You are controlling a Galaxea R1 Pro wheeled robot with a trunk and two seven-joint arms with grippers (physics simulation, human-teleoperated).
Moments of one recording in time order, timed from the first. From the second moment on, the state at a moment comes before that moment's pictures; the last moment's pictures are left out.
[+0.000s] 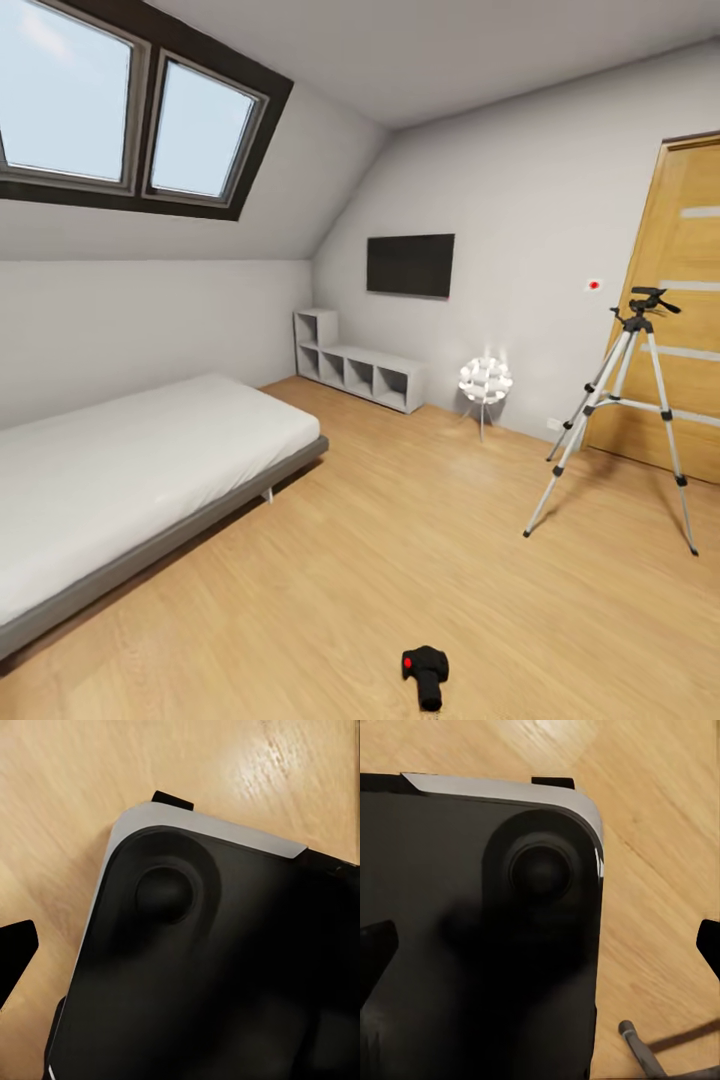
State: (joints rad) left arm 0.00 0.00 0.05 -0.04 0.28 -0.08 0.01; right arm -0.01 -0.01 0.00 -0.02 0.02 -0.04 -0.01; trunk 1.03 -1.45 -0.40
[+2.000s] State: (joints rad) left arm 0.00 0.00 0.05 -0.04 0.28 -0.08 0.01; right arm -0.01 -0.01 0.00 -0.01 0.02 -0.04 -0.01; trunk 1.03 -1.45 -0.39
